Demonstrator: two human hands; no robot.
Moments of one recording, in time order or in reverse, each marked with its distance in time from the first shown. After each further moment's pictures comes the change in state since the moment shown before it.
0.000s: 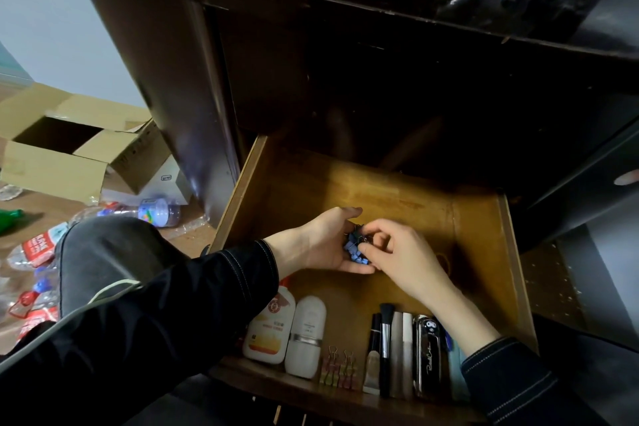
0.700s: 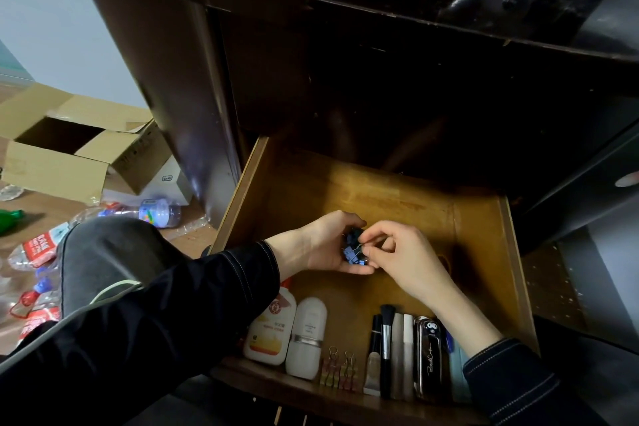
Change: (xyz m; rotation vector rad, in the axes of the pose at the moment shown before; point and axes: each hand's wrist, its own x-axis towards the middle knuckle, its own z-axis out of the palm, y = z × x) left_hand 0.001 -0.002 -0.007 0.059 -0.023 0.030; right_hand -0.002 -0.003 -0.003 0.145 0.000 0.017
